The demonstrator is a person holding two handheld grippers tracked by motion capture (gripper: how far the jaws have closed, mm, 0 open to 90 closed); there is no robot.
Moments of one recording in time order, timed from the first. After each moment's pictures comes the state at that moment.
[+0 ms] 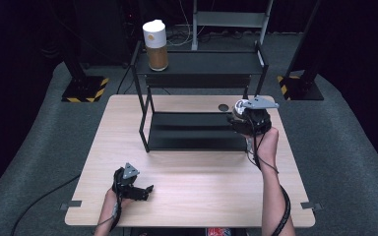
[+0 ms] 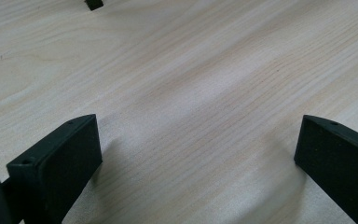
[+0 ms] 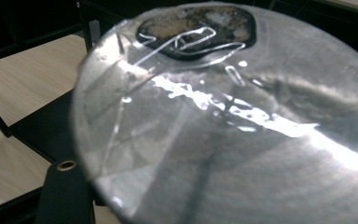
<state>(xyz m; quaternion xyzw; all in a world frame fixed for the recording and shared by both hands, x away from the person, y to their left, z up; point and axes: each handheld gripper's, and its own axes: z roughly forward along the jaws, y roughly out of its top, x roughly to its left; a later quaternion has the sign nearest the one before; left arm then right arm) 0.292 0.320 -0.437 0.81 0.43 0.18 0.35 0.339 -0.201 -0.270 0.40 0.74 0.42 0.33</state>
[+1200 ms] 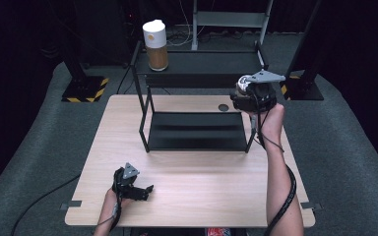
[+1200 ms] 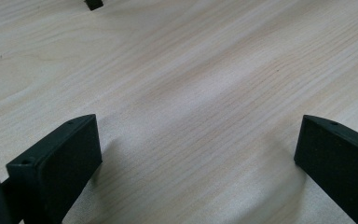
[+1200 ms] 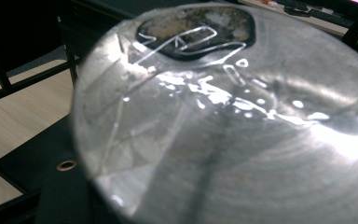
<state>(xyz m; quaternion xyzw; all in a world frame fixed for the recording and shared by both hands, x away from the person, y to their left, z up) 0.292 0.320 -0.437 0.82 0.43 0.18 0.35 0.361 -0.199 -0.212 0.39 0.73 0.42 0.35</state>
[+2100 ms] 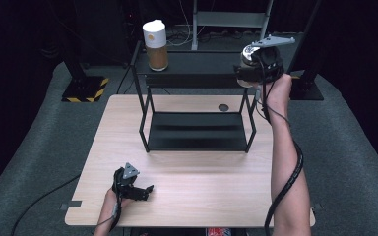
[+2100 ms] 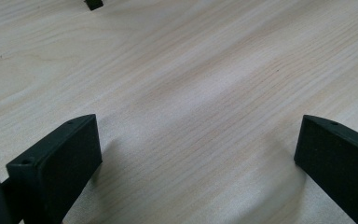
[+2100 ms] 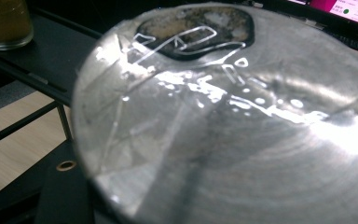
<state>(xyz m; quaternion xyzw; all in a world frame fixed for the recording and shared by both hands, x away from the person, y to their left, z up) 0.292 0.320 -0.437 0.81 0.43 0.18 0.35 0.387 -0.196 -0.144 0.41 0.72 0.43 0.36</state>
